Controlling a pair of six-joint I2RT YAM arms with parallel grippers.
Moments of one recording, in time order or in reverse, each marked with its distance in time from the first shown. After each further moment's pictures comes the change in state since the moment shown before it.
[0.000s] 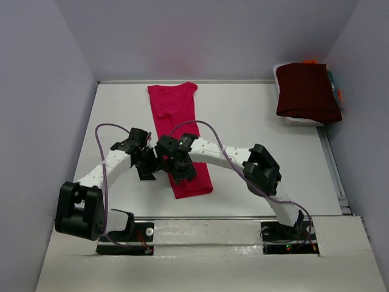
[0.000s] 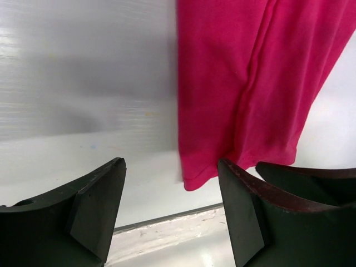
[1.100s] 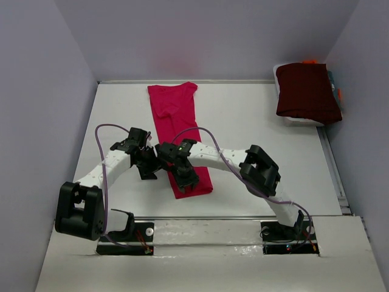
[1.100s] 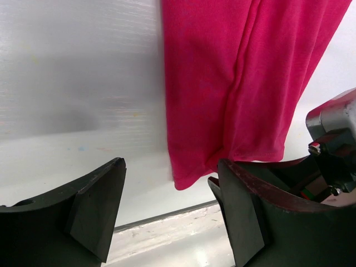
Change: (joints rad) left arm 0.006 0.000 -0.001 0.022 0.044 -0.015; right arm 0.014 0.001 -0.097 0.006 -0.051 0.004
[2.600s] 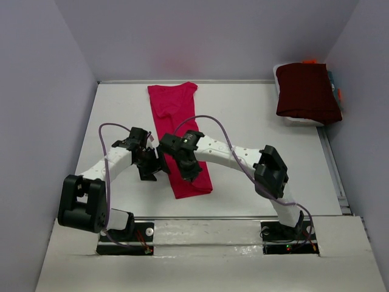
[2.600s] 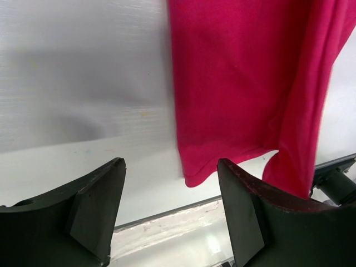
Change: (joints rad) left arm 0.013 0.060 0.014 -0.023 0.030 0.076; right arm 0.000 -0.079 0.101 -0.142 0.154 0.047
